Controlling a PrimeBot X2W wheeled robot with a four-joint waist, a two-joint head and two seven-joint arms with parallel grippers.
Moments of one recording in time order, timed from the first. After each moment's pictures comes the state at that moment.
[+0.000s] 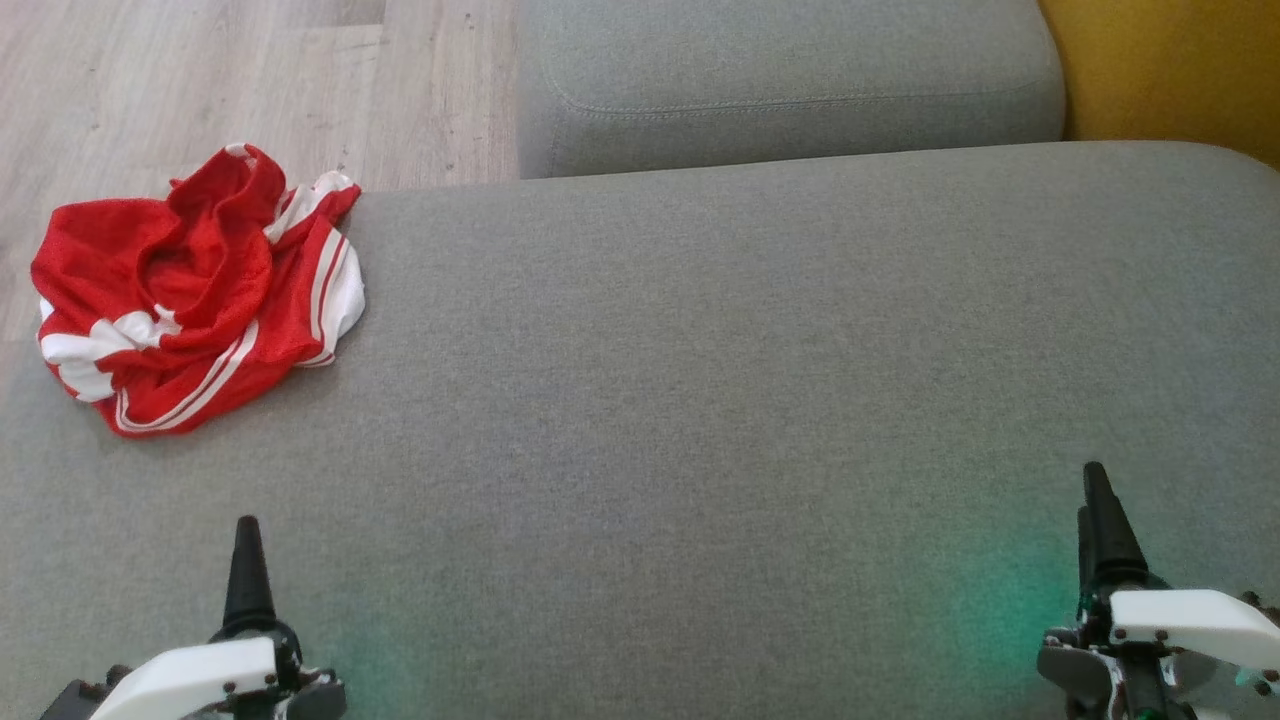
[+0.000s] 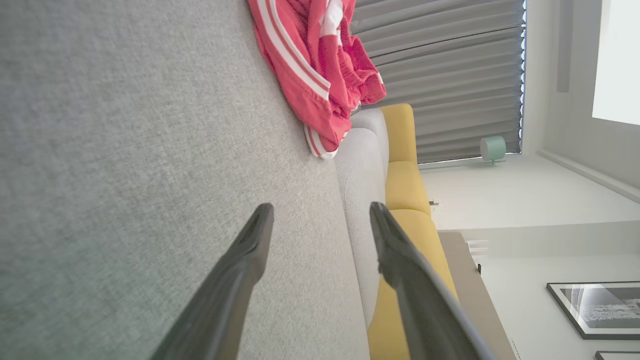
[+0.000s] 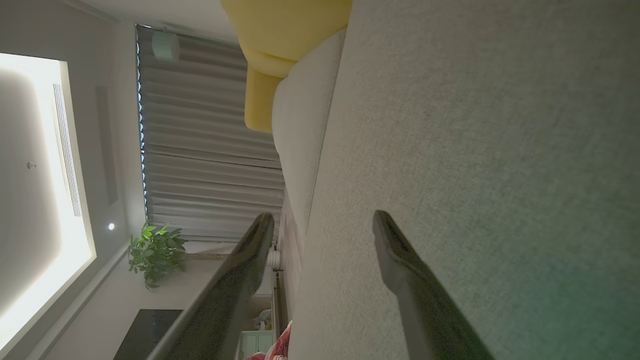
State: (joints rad) left arm 0.01 0.04 0.06 0.29 -1.45 -0.12 0.05; right arm 0.00 -0.04 -0.08 0.34 1.40 0.13 0.05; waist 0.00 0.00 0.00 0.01
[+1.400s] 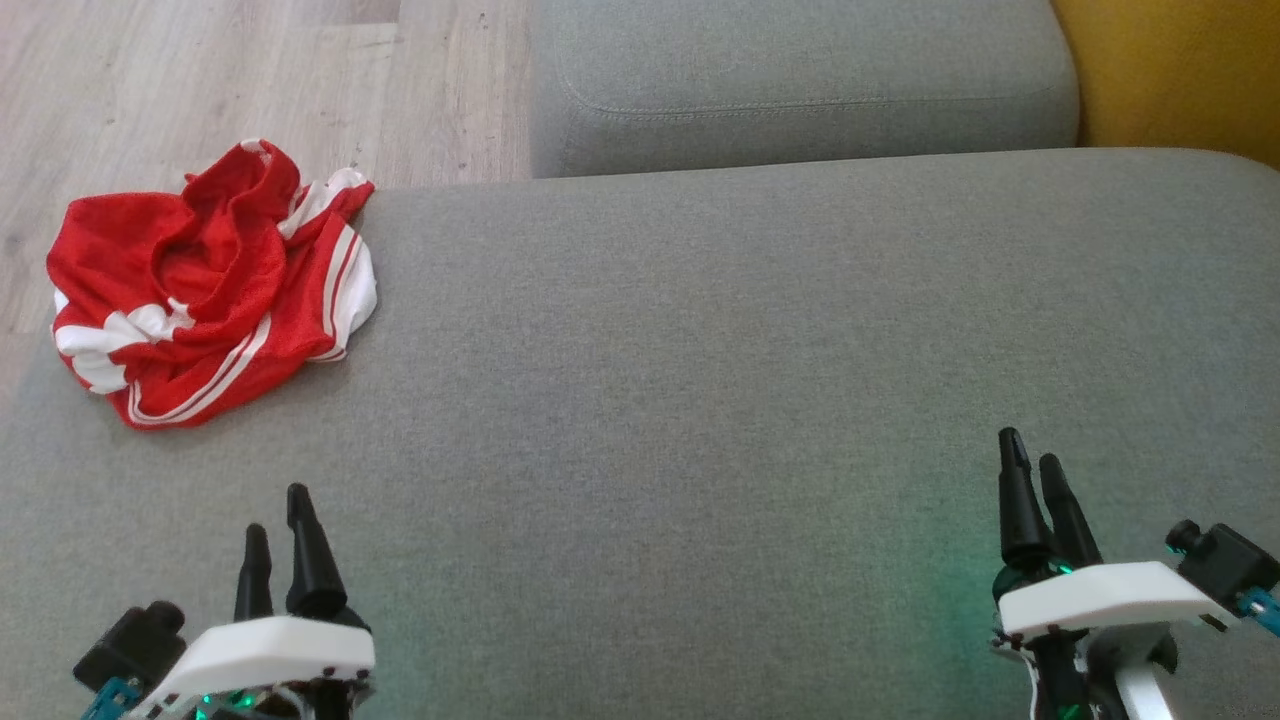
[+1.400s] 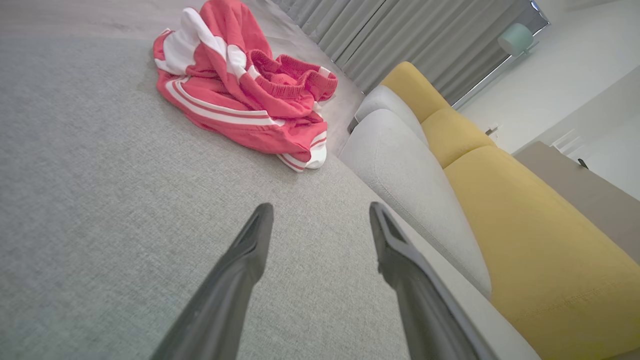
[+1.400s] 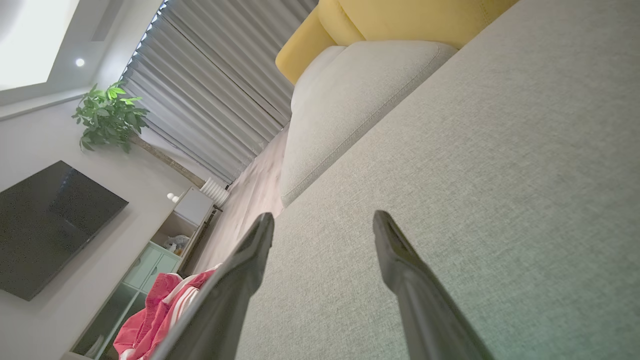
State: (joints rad) left arm 0.03 0.04 -0.04 0.19 -0.84 0.01 -0.07; right arm 0.00 -0.04 0.04 0.27 0.81 0.13 -0.07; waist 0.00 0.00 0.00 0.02
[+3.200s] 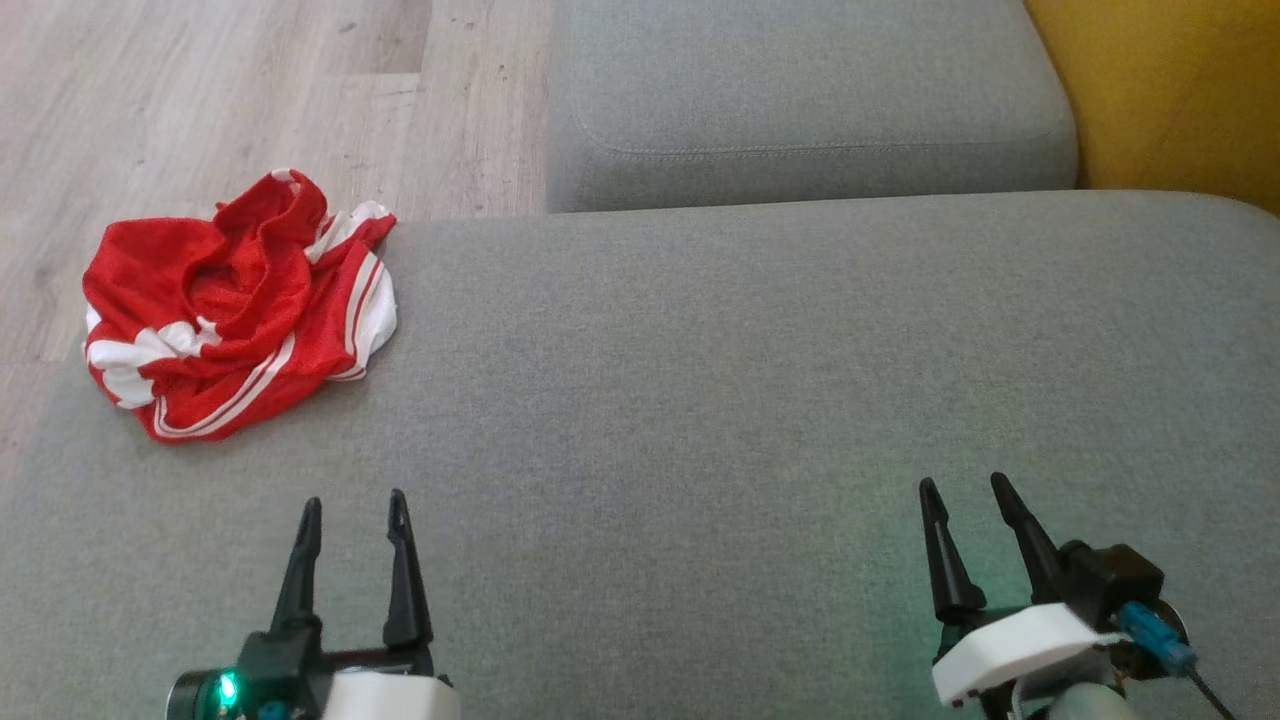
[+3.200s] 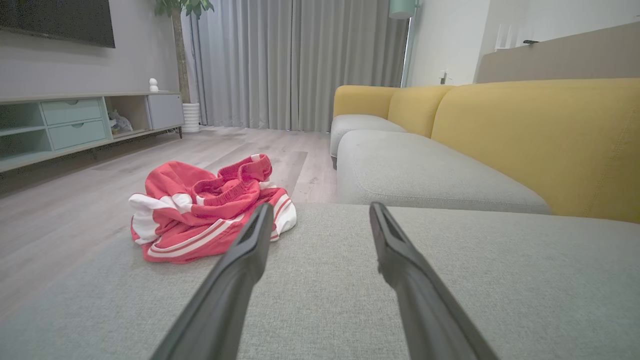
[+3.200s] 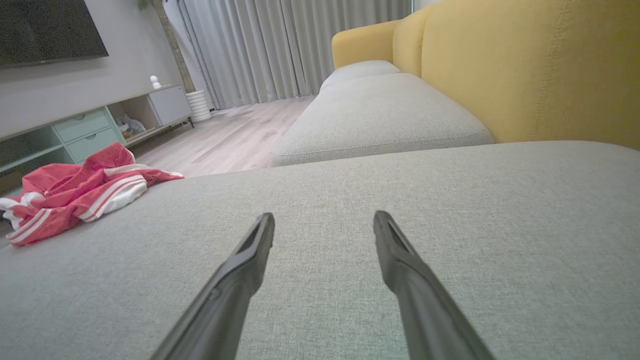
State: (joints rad) left arm 0.09 0.04 -0.15 0.14 -0.17 0.10 -0.22; right arm 0.00 -0.04 0.09 0.38 0.19 0.13 -0.23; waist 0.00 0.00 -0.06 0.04
